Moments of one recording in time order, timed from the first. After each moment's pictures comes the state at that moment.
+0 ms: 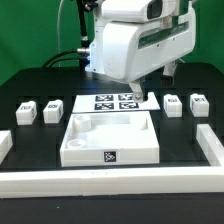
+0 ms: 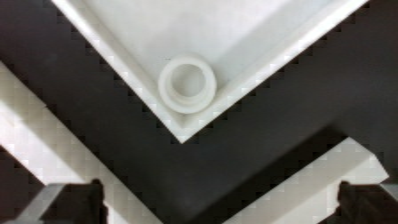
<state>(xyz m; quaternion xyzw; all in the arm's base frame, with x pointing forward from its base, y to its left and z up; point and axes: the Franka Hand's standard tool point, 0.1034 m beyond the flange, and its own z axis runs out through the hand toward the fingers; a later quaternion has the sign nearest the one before) 0.564 0.056 0.113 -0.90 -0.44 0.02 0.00</state>
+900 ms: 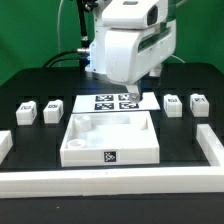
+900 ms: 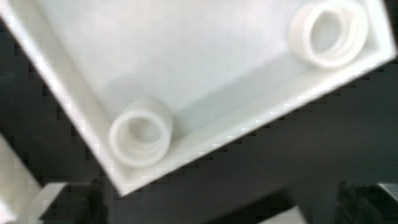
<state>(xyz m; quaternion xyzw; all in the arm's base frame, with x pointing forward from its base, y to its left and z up) 0.509 0.032 0.093 -0.82 -0.57 0.02 0.01</state>
